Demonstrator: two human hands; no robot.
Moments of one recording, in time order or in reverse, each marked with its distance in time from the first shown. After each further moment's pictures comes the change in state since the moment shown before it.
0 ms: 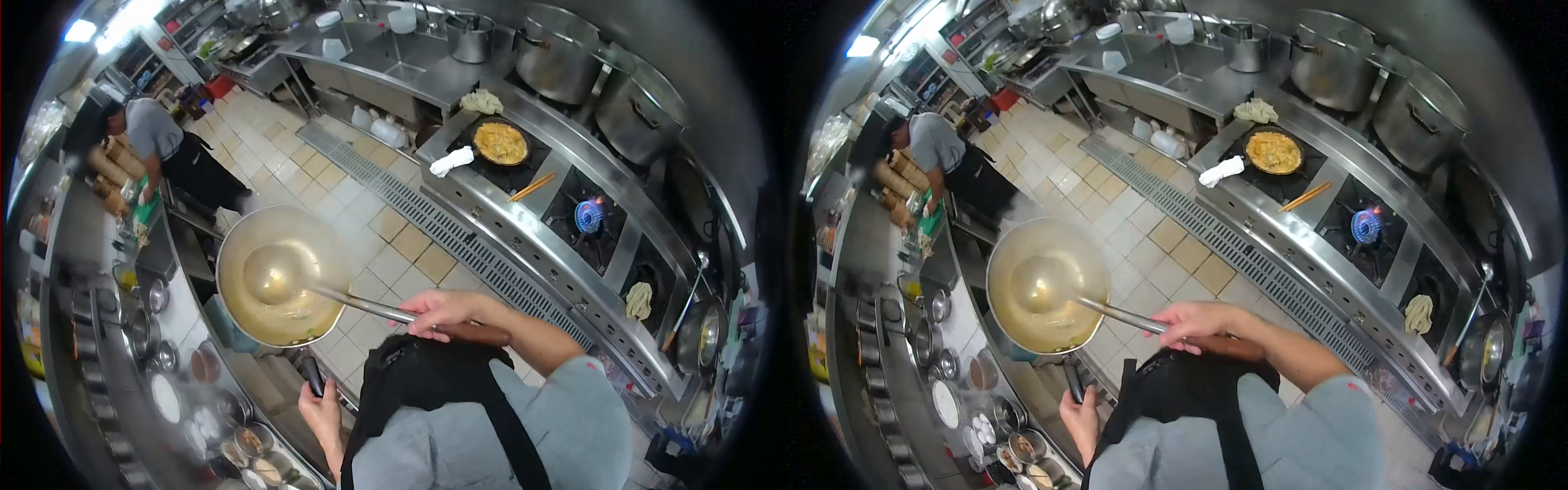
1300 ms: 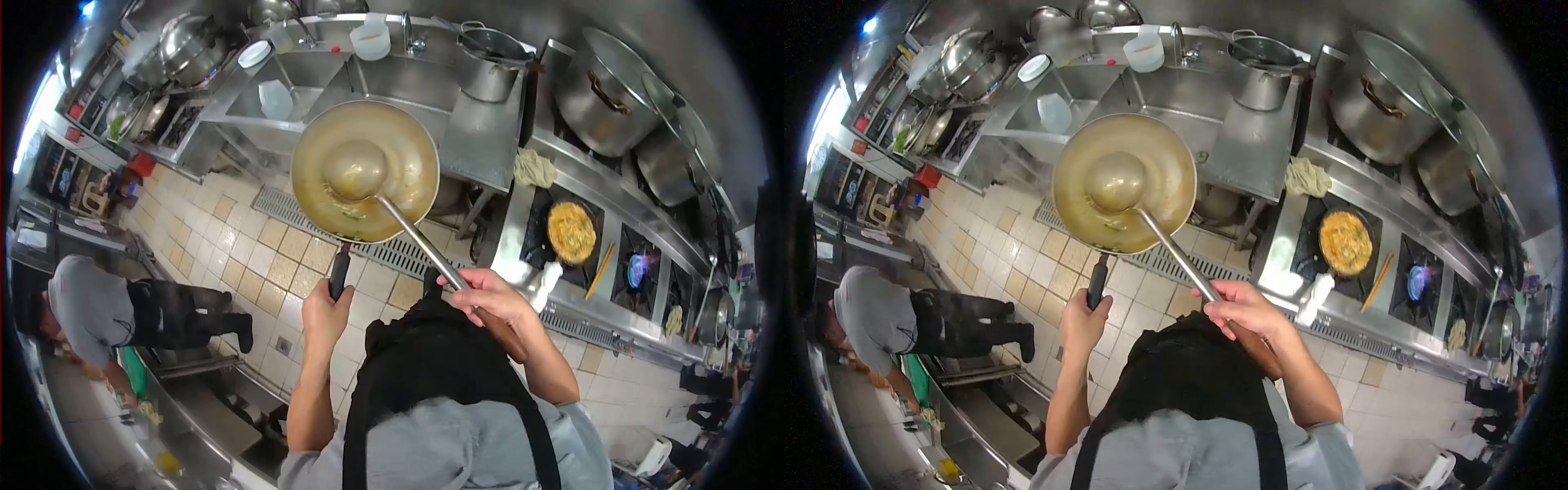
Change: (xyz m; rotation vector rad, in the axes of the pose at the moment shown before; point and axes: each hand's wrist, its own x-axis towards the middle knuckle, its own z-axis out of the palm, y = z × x) left_hand 0.659 0.332 0.343 0.503 -0.607 0.619; right_hand 0.235 -0.307 -0.323 0.195 0.845 -0.433
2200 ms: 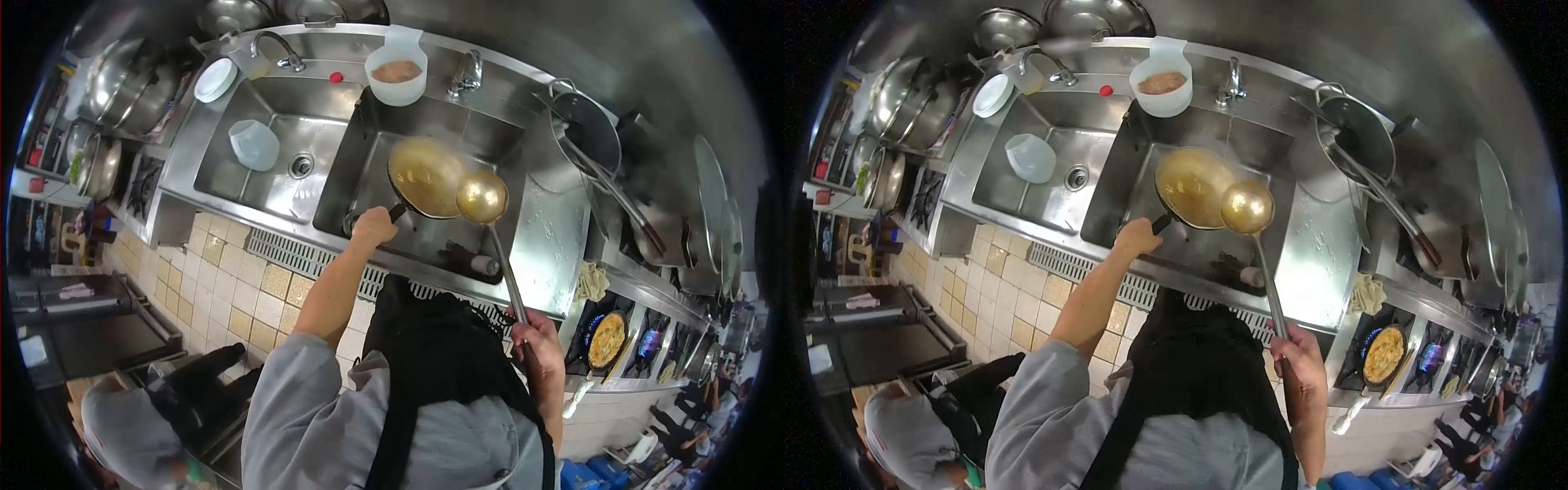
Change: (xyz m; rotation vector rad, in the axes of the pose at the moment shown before) left_hand 0.635 0.078 0.156 0.454 -0.739 0.091; right_hand 0.289 -0.177 -0.082 0.161 0.836 0.041
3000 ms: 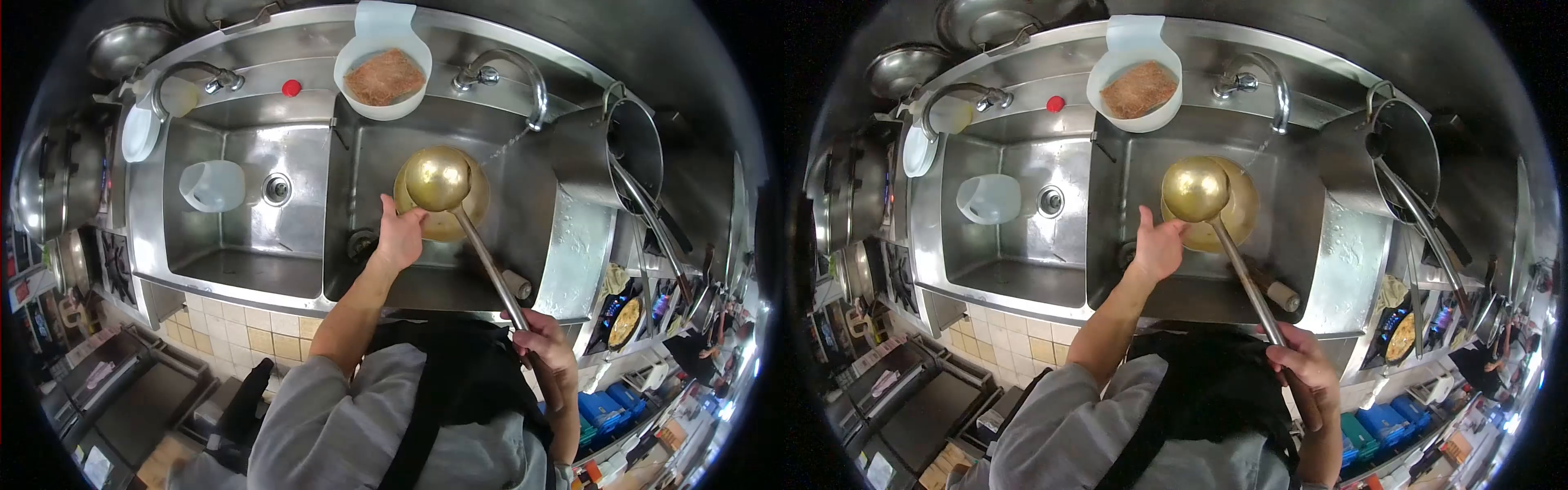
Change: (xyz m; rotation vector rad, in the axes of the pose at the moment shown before) left_hand 0.163 -0.007 0.030 -1.837 -0.652 0.041; right_hand 0.125 -0.091 0.114 0.007 -0.005 0.273
